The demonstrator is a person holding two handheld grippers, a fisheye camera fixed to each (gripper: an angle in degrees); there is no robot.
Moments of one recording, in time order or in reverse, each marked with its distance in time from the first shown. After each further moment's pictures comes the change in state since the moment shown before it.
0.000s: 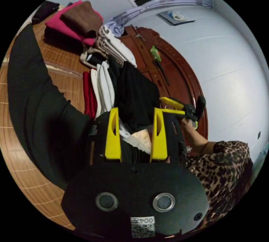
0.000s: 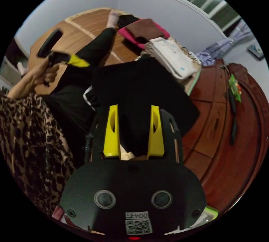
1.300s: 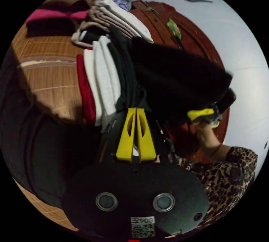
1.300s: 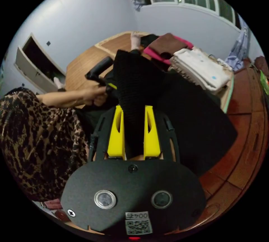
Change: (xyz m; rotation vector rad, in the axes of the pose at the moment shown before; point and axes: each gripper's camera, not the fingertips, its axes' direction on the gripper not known) left arm -0.034 -0.029 0.091 -0.193 -0.152 -0.031; right arm 0.112 0.016 -0.003 0.236 -0.428 -0.017
